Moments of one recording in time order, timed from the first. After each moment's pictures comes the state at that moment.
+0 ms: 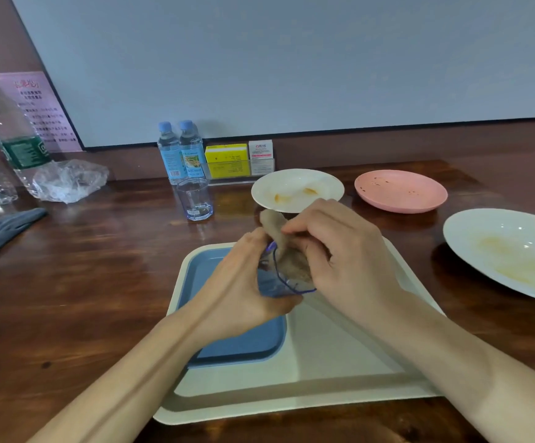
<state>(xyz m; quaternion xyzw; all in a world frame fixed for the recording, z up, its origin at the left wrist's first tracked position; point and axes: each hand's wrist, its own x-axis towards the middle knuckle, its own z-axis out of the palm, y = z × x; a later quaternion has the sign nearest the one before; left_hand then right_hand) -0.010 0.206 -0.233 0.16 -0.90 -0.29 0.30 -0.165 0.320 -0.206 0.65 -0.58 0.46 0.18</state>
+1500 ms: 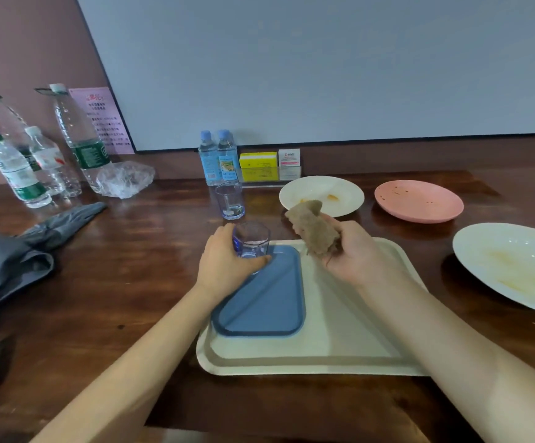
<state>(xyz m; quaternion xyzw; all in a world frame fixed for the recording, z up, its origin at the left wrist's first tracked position) 0.027 0.158 -0.239 0.45 -0.79 -0.25 0.33 -0.182 0.260 -0.202 0.08 -0.38 0.70 -0.60</state>
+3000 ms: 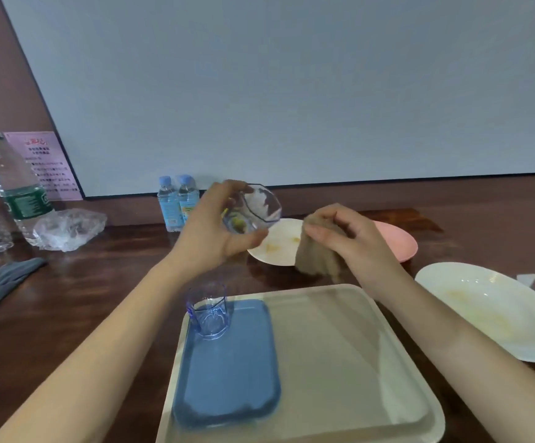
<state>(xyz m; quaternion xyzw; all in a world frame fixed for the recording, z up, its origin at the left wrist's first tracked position) -0.036 0.116 -0.115 0.19 -0.85 -0.28 0.41 -0.222 0.300 -0.124 0.49 -0.59 0.62 -0.16</state>
